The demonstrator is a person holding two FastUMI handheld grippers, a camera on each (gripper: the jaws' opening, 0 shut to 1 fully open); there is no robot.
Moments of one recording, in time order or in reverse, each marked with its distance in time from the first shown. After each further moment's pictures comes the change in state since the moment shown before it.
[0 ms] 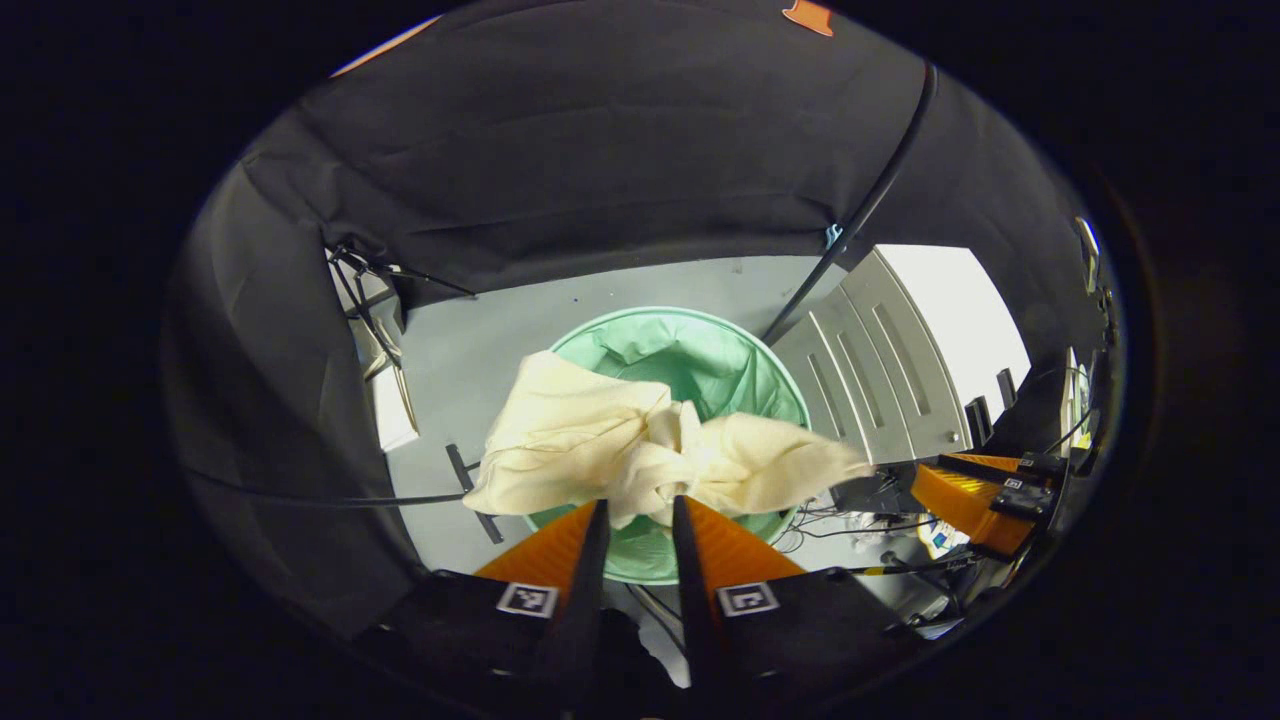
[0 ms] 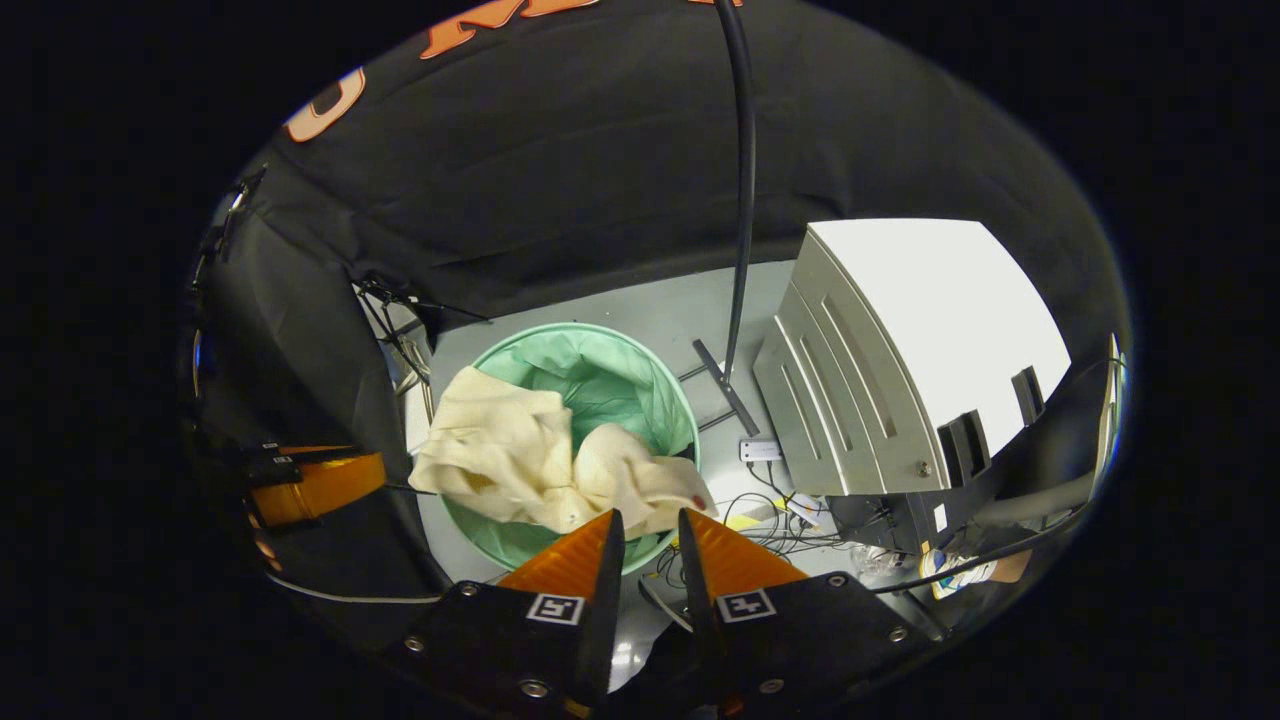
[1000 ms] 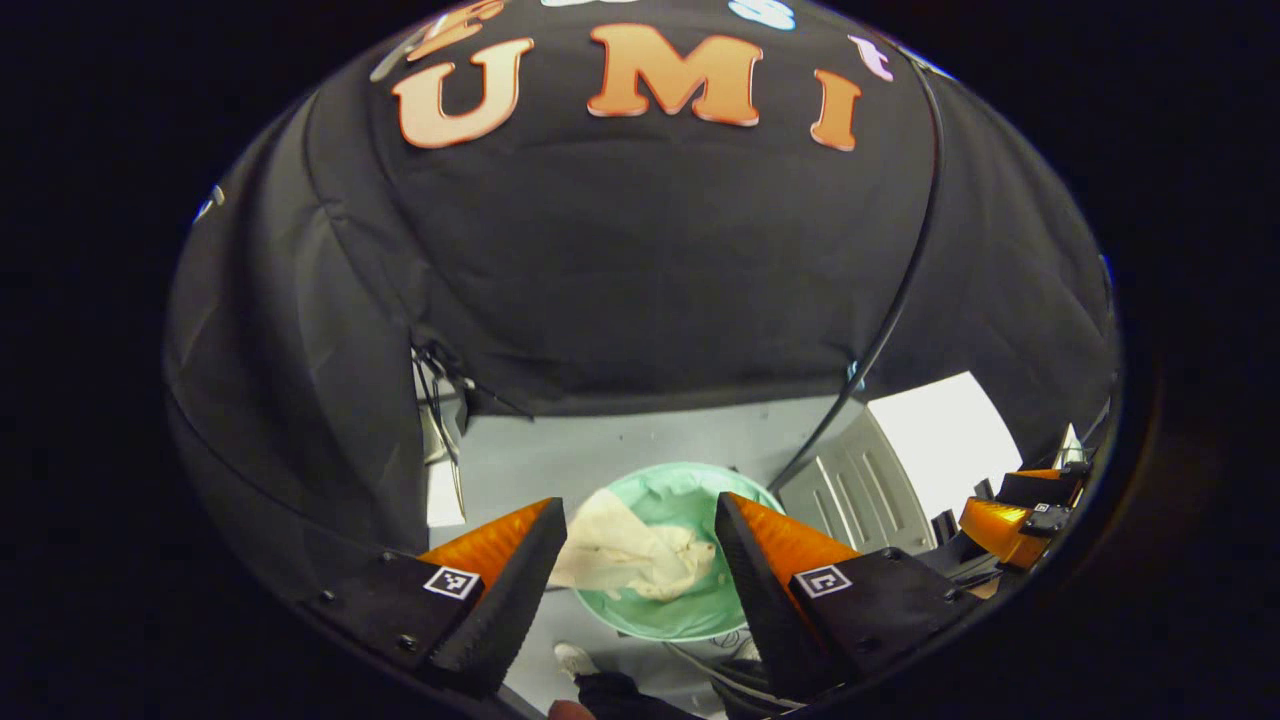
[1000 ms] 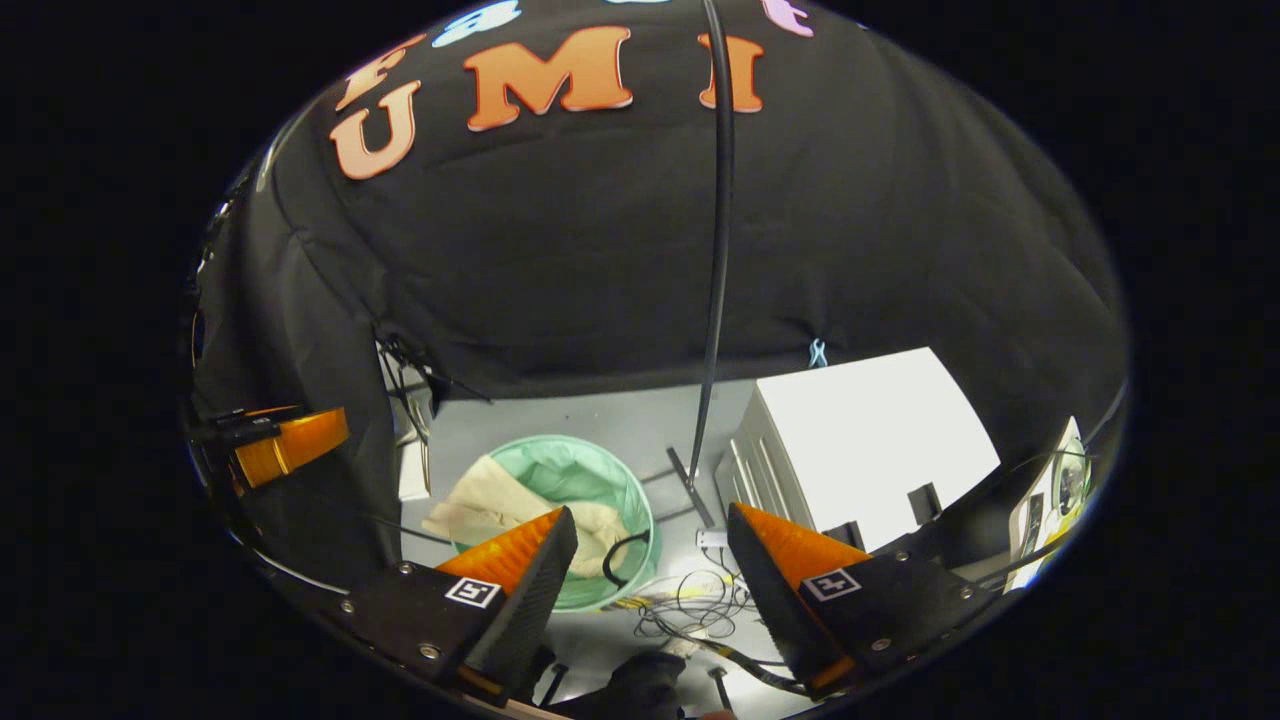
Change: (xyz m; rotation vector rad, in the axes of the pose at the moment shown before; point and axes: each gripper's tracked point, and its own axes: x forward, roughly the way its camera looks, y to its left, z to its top) left arm -0.191 0.022 0.126 -0.053 -0.486 0.128; right arm -0.182 -0.010 0.134 -0.121 -0.329 -0.038
